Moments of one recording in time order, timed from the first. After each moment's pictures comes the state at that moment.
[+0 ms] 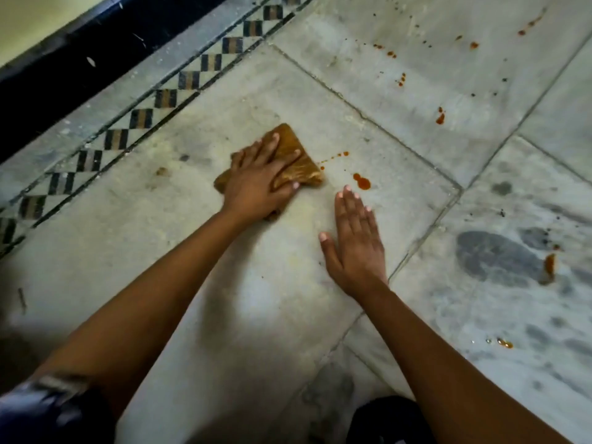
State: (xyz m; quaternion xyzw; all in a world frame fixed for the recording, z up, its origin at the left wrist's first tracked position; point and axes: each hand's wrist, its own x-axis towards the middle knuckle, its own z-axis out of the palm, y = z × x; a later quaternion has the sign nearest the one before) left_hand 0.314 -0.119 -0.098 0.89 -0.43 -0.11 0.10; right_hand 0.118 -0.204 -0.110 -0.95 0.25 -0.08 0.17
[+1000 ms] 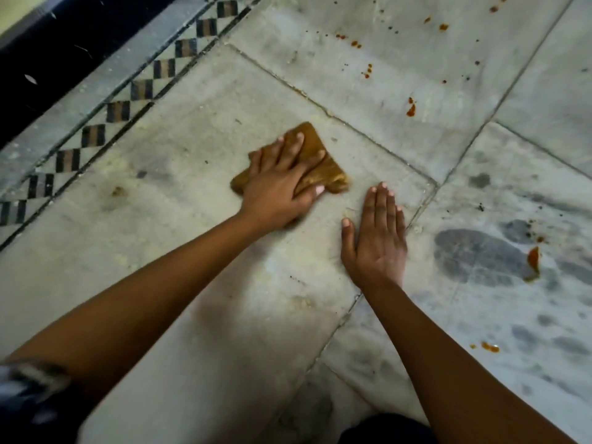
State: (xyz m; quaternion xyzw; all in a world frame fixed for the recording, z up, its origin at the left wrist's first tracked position) left_hand 0.277 -0.190 -0.099 0.85 -0.50 -0.12 0.07; right_hand 0.099 -0.256 -0.120 -0.90 0.41 -0.05 0.12
